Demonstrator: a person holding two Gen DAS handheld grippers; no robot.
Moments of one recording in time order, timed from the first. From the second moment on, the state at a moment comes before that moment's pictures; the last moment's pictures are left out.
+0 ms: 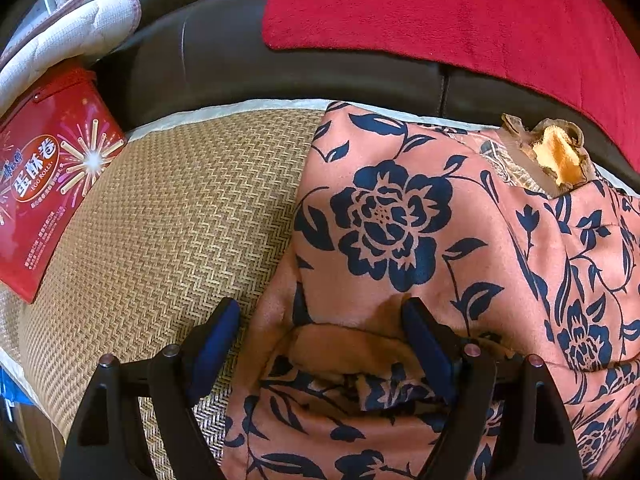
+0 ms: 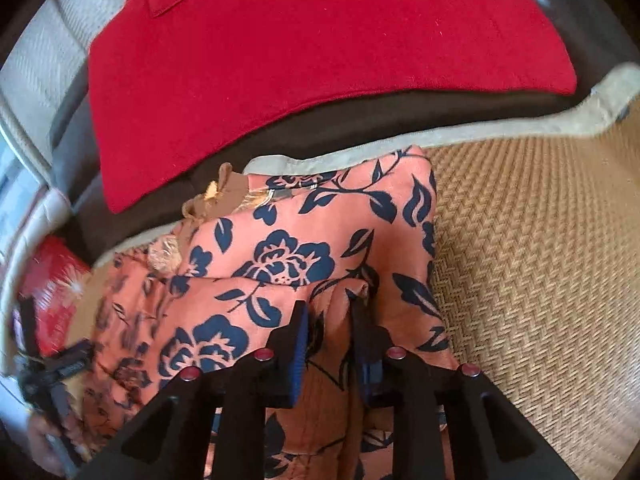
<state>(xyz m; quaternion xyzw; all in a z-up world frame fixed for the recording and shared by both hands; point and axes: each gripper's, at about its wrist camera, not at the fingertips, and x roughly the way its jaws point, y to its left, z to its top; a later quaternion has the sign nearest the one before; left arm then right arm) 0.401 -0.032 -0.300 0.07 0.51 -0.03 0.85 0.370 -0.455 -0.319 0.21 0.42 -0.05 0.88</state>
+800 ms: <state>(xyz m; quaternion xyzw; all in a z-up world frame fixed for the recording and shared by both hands) 0.395 -0.034 -0.283 0.10 0.48 -0.01 0.87 0.359 -0.477 -0.297 0.28 0.32 -0.12 0.90</state>
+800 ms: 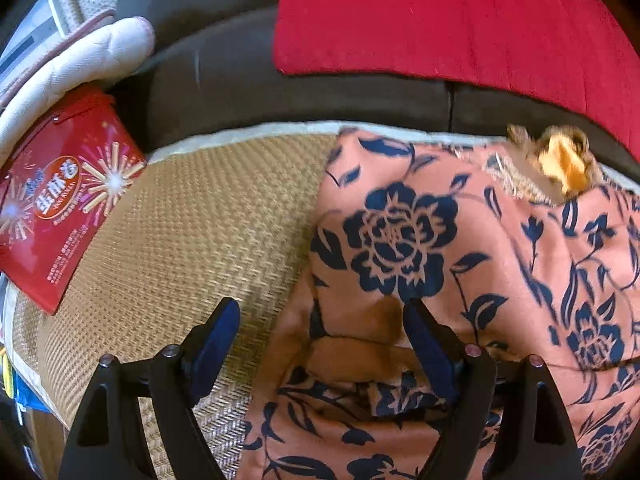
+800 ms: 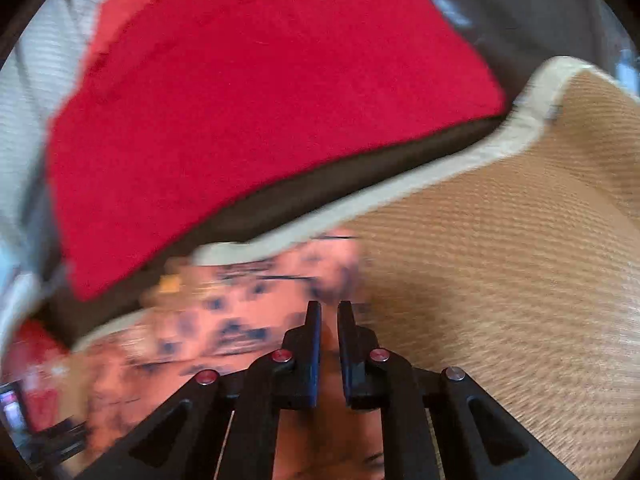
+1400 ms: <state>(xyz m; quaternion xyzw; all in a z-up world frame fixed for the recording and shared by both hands) 0.239 0.088 -0.271 0.04 0.48 -0.03 0.88 0.209 -0.401 -0.283 0.21 0.41 0.00 0.89</state>
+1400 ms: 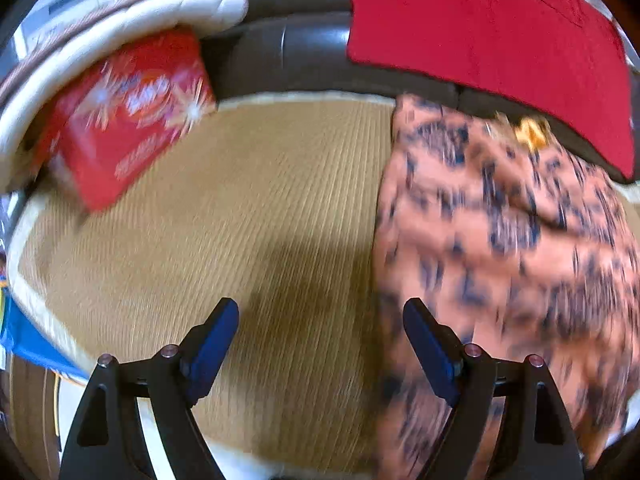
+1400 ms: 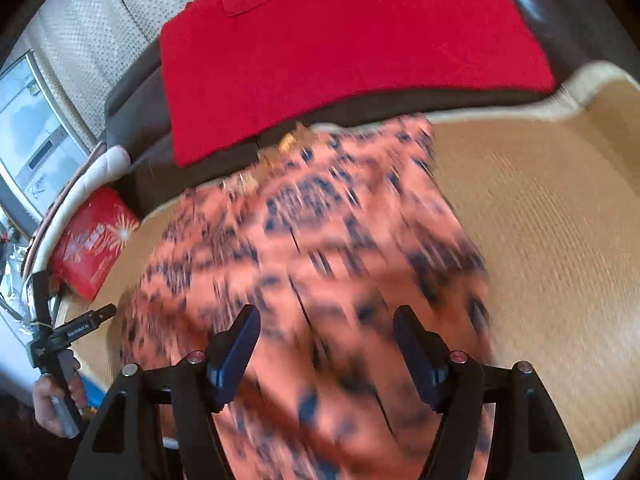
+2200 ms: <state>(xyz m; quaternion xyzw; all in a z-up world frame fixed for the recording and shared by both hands) 0.160 0.060 -0.320 0.00 0.54 -0.18 0.82 0.093 -0.472 -0.329 0.38 0.41 -0.09 0.83</state>
